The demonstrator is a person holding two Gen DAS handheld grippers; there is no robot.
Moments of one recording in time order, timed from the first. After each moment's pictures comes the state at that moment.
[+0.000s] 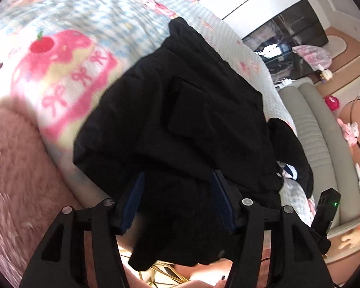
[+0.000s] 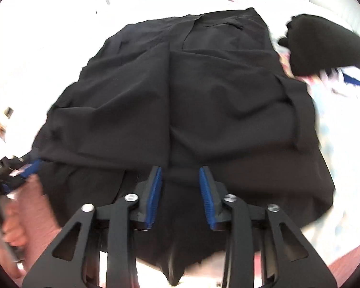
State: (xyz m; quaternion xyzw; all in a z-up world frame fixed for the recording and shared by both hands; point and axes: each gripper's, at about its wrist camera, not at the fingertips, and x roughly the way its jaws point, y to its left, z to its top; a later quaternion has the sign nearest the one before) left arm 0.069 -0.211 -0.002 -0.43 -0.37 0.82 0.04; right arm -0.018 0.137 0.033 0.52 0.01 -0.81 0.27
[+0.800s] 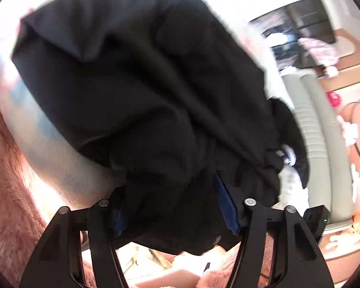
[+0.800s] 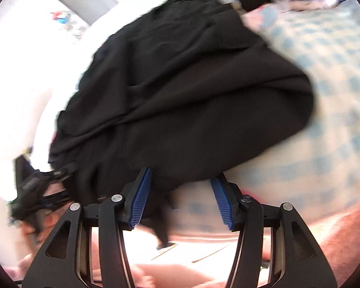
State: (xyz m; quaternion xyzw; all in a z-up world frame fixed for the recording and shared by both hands) left arm 0.081 -0.186 -0.037 -0.44 -0.42 0.79 0.06; right arm 0.008 0.182 -0.006 0.55 -0.13 -0.77 0.29
